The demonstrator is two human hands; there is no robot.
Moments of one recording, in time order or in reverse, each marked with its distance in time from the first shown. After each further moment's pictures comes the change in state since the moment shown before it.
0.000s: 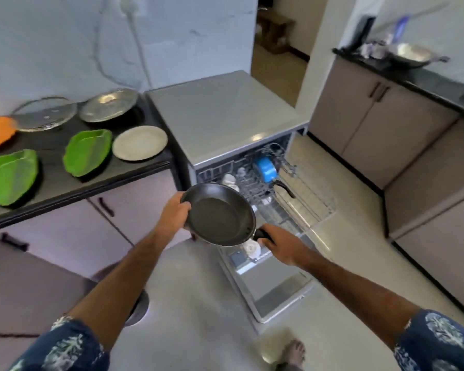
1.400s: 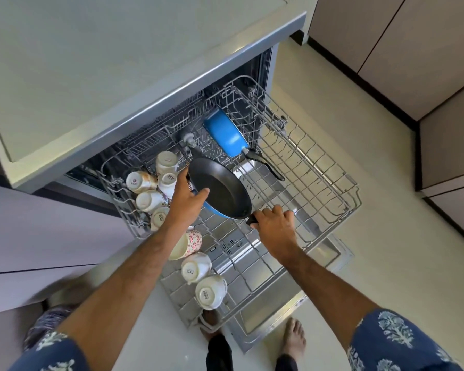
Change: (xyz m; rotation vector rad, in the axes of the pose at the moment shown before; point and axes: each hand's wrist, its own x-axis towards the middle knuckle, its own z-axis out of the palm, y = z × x) left_hand 0.282 -0.083 0.321 0.001 -0.166 -0.060; right_hand 0.246 0.308 0.077 -0.378 0.045 0.253
